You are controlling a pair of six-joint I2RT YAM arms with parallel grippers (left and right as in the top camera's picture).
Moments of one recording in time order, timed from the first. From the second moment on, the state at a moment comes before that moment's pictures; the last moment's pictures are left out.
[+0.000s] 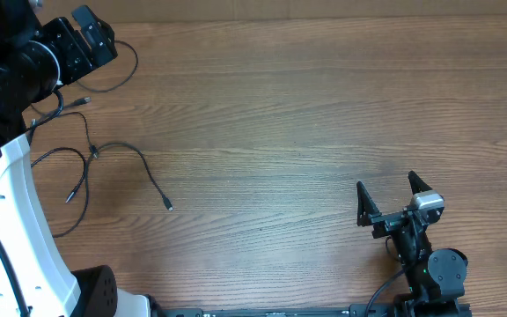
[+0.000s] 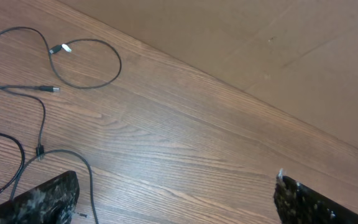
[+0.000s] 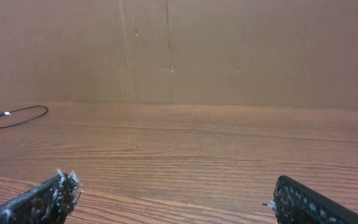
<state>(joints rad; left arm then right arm) 0.15 1.66 2.37 -1.44 0.22 -0.39 0.09 0.01 0.02 -0.02 -0.12 0.07</state>
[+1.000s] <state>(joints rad) 0.11 1.21 1.67 -0.90 0.17 -0.26 0.09 0.01 0.02 -0.02 -0.12 0.07</state>
